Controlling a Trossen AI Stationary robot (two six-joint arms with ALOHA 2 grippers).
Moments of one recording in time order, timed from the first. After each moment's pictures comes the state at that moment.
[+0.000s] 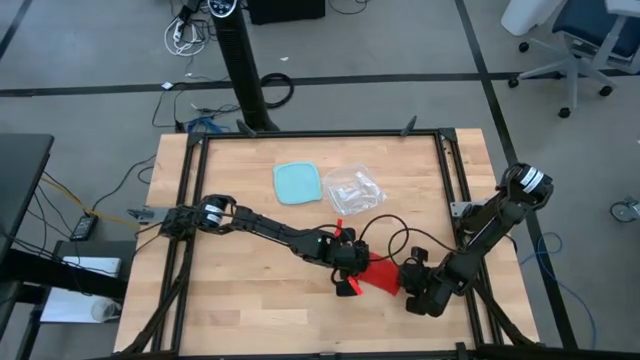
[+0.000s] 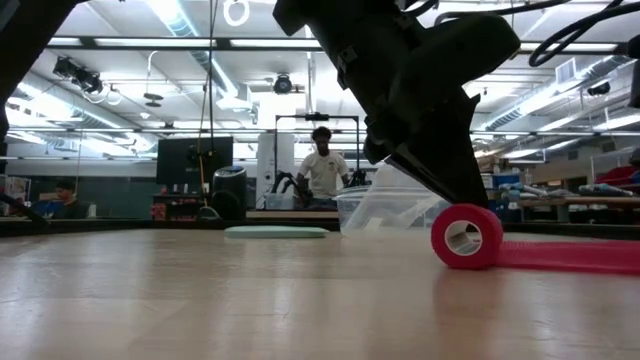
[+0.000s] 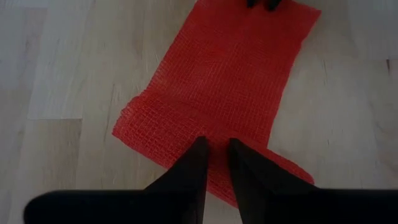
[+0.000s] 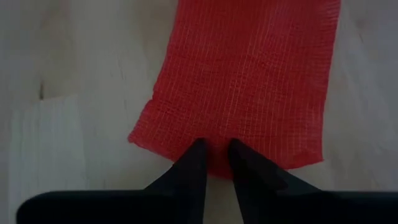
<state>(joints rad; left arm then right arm) -0.26 2.28 1.78 -0.48 -0.13 -0.21 0.90 1.54 0.64 -0.36 0.45 1.04</state>
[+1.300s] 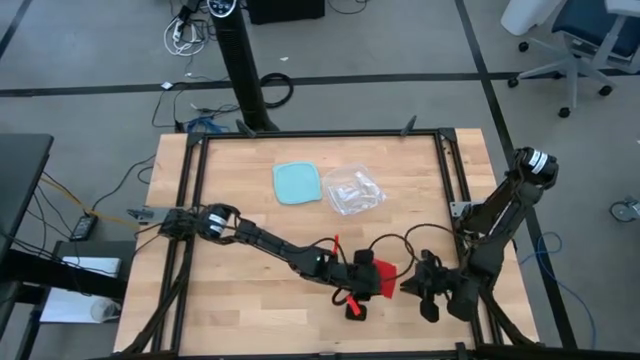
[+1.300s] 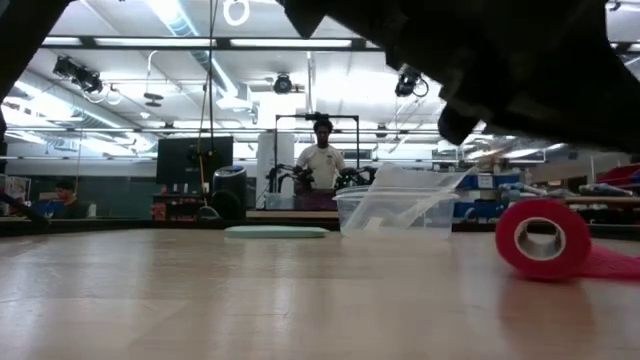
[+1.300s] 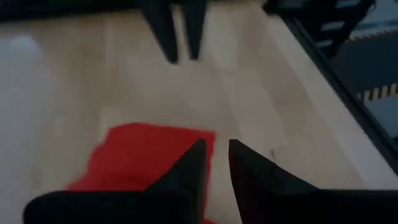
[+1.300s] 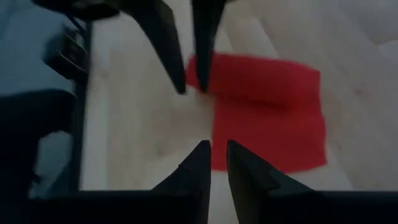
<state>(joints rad) -0.33 2.32 1.78 -0.04 -0.11 -0.08 1.06 1.32 0.64 -0.29 0.70 1.18</state>
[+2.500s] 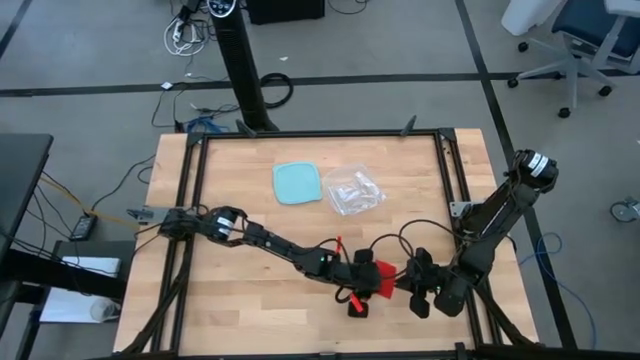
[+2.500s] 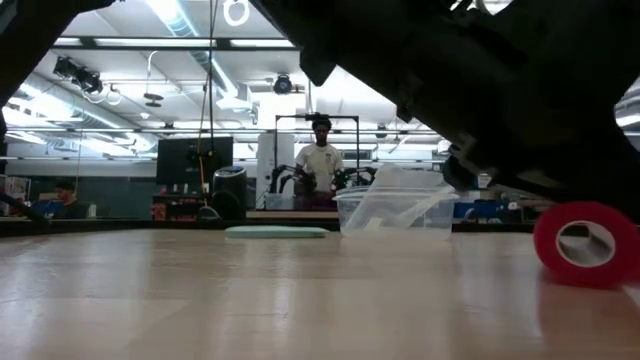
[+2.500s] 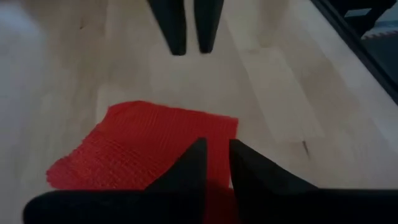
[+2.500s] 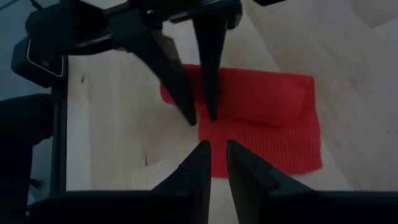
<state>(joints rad) -0.32 2.41 1.78 0.01 -0.09 -0.12 0.96 1.36 0.64 -0.29 0.62 1.19</state>
